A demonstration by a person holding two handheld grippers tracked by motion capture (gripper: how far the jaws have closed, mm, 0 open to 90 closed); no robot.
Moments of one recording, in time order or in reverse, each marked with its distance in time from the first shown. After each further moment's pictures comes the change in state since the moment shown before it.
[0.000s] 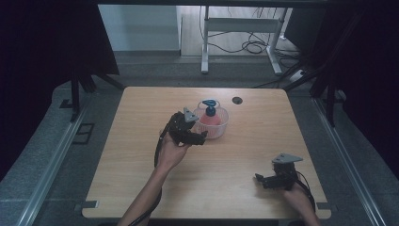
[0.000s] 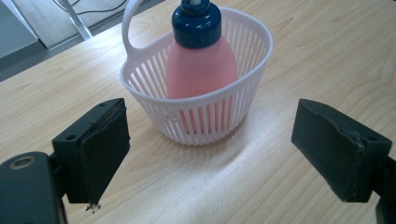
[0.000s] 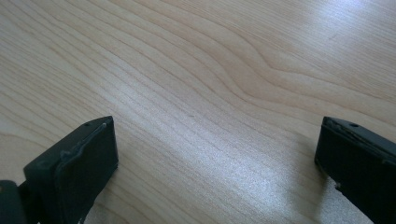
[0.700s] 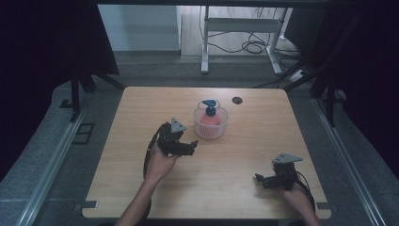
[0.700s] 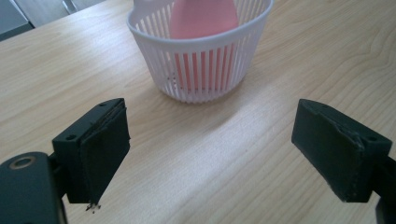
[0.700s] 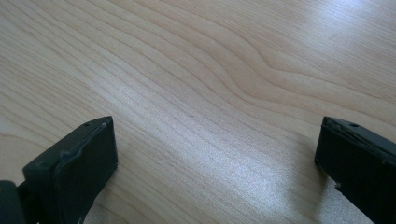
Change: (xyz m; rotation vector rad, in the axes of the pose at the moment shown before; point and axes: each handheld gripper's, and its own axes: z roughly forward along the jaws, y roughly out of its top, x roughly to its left) left arm 0.007 -0.041 -0.022 0.005 -0.031 -0.053; right arm 0.000 0.000 0.000 -0.001 -0.001 0.001
